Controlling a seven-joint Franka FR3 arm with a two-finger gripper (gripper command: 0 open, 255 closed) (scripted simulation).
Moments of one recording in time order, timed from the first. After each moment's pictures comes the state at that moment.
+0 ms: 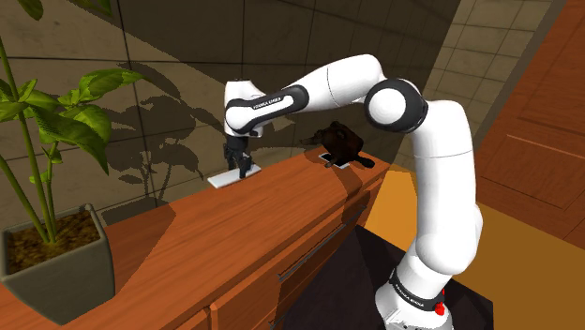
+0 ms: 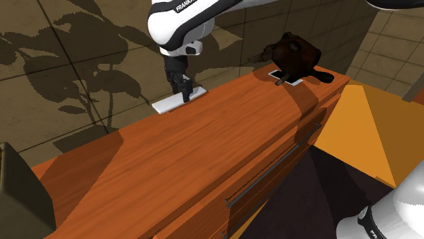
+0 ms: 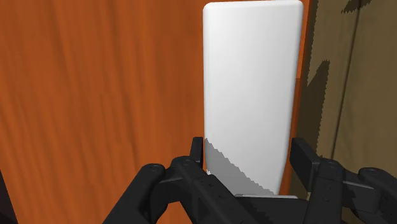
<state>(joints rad) -0.08 0.50 0.22 -1.60 -0.11 2.07 1.83</state>
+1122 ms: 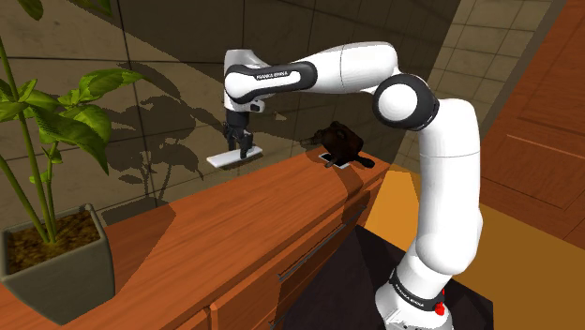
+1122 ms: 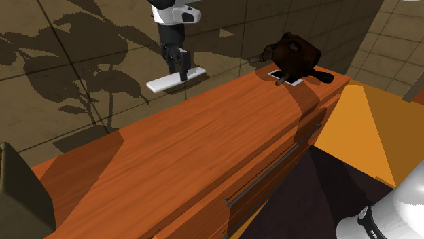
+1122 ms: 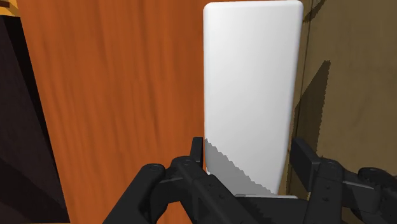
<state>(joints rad) -0.08 0.44 0.23 -1.46 -0.09 1.87 1.82</state>
